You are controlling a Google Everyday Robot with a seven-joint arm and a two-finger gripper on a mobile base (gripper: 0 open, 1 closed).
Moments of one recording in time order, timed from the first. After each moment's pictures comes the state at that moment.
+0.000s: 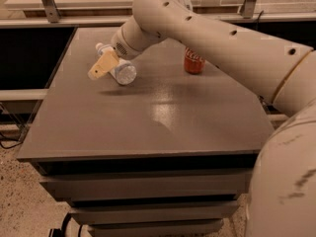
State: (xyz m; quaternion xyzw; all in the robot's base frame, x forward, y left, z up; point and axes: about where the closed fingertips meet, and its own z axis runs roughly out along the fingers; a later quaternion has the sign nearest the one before) arm 0.698 0.133 0.870 -0.47 0.79 0.17 0.37
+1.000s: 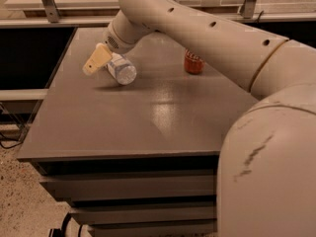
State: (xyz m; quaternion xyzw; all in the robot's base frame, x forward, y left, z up) arm 0.715 0.147 0.872 -0.46 0.81 0.15 0.34
